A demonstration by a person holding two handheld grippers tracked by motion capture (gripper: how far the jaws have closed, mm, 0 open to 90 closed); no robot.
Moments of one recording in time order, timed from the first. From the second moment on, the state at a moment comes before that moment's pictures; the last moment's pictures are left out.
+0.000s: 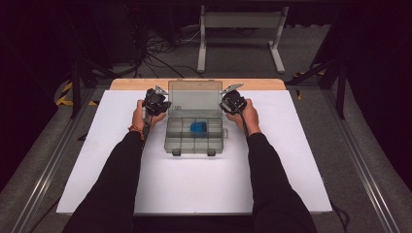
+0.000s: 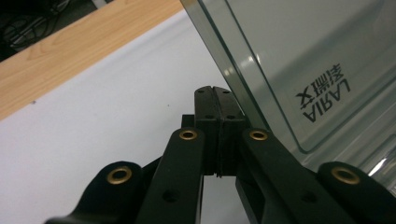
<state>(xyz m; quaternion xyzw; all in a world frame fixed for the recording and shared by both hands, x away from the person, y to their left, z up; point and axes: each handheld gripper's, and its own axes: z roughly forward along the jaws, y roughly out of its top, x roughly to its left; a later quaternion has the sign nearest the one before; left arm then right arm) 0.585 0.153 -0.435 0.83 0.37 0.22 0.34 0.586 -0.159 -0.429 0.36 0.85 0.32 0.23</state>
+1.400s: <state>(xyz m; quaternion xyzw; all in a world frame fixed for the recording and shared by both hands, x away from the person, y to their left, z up) 0.554 0.154 -0.371 0.80 0.37 0.27 0.38 0.555 -0.160 -0.375 0.33 0.81 0.38 0.29</state>
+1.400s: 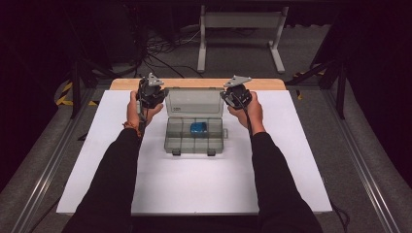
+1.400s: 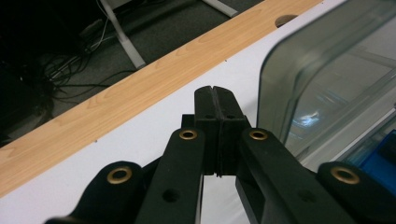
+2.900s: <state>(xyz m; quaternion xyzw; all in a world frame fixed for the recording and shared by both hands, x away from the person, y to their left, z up) 0.513 0.149 -0.352 0.80 0.36 0.30 0.38 0.510 -0.154 -0.354 0.33 0.81 0.37 0.32</state>
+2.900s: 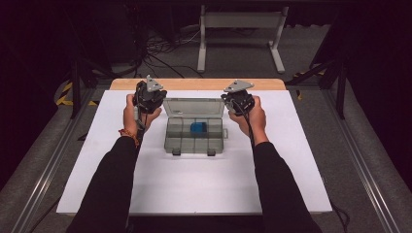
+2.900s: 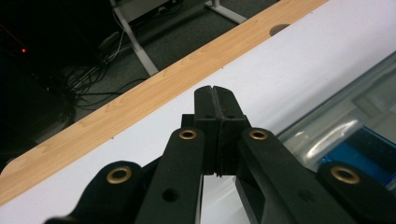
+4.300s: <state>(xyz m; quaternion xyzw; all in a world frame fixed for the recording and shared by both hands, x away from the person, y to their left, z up) 0.483 0.143 -0.364 0.81 0.32 0.32 0.37 0.477 -0.150 -0.367 0.32 0.81 0.37 0.32</state>
